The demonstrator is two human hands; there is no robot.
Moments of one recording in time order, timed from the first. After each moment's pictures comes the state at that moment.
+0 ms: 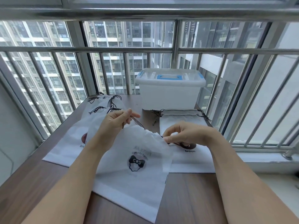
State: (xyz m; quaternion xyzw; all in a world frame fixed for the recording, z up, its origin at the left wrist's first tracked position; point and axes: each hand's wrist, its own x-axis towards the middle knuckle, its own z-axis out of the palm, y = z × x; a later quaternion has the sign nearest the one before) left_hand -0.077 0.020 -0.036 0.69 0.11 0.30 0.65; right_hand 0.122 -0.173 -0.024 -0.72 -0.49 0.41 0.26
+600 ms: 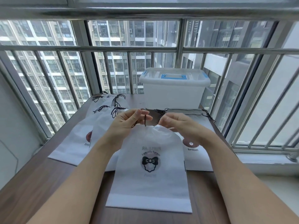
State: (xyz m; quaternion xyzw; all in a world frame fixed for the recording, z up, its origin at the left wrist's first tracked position) left_hand -0.070 0.000 -0.035 0.64 0.12 0.28 0.70; right_hand 0.105 -0.146 -0.033 -0.66 -0.49 0.34 0.46
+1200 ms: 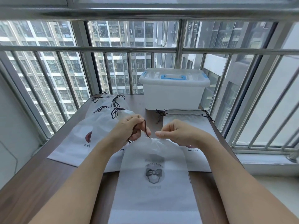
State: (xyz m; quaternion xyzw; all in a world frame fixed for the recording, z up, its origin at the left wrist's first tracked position) left_hand -0.065 0.004 -0.037 0.68 0.14 0.19 0.69; right_hand 0.088 -0.152 -0.025 -0.74 -0.49 0.33 0.33
